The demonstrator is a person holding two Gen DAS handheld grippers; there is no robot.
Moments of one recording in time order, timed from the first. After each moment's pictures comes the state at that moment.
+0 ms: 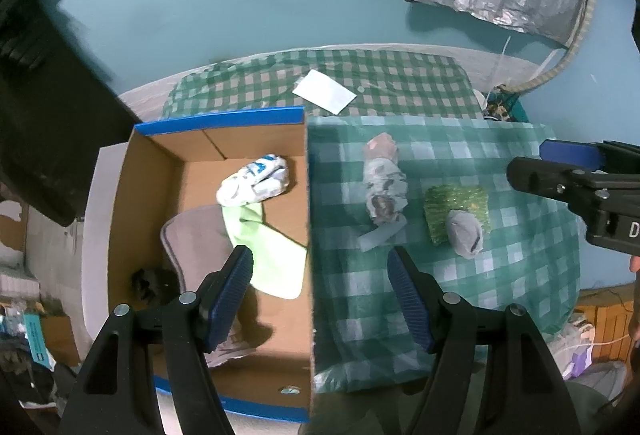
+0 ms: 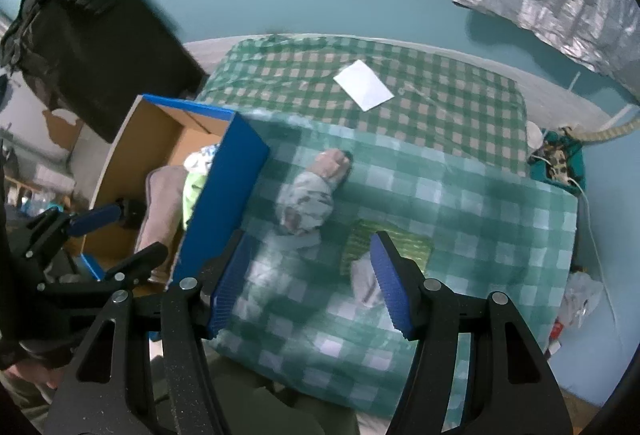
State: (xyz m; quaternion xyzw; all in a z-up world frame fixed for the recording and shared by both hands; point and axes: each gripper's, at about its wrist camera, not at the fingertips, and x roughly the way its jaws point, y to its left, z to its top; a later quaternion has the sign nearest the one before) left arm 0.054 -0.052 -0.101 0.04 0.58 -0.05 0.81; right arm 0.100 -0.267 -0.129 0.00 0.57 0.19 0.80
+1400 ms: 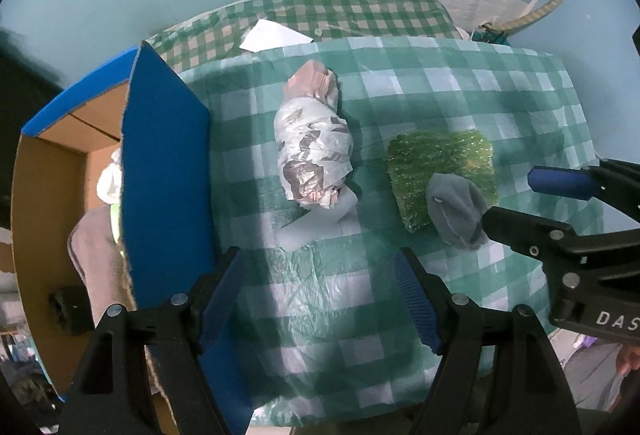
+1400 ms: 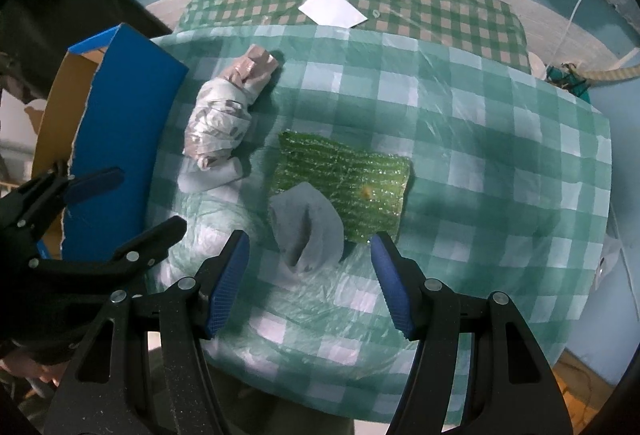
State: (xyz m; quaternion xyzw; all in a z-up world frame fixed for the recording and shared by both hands) left arm 0.078 -0.136 -0.211 0.08 0.64 -0.09 0.76; right arm 0.101 -0.318 -0.250 0.01 0.65 0.16 0.74
